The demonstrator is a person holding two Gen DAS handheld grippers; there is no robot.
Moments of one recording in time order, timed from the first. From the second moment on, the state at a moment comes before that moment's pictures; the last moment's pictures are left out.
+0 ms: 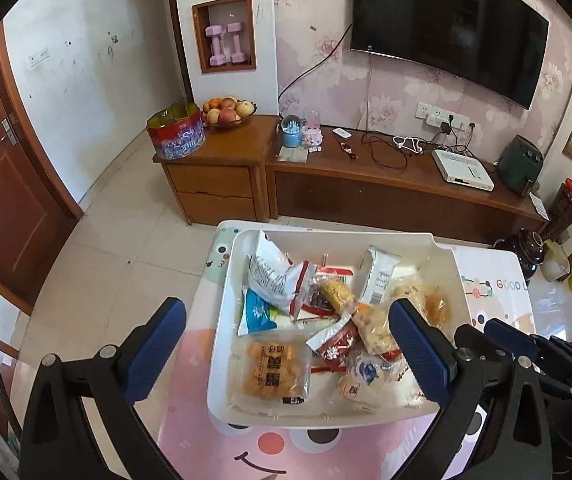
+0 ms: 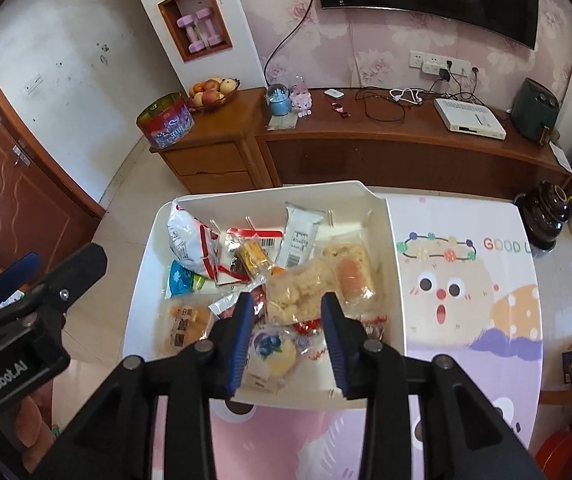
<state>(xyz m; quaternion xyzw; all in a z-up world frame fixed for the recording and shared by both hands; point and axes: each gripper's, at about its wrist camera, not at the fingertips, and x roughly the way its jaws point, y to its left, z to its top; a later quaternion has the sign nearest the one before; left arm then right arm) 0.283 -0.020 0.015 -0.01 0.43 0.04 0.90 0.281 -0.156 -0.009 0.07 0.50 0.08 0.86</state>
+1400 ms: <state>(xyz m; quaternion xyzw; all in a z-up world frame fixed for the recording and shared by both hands) -0.006 -0.009 0.038 0.00 0.45 -0.04 0.89 -0.026 -0.147 0.061 0.07 0.46 0.02 0.89</state>
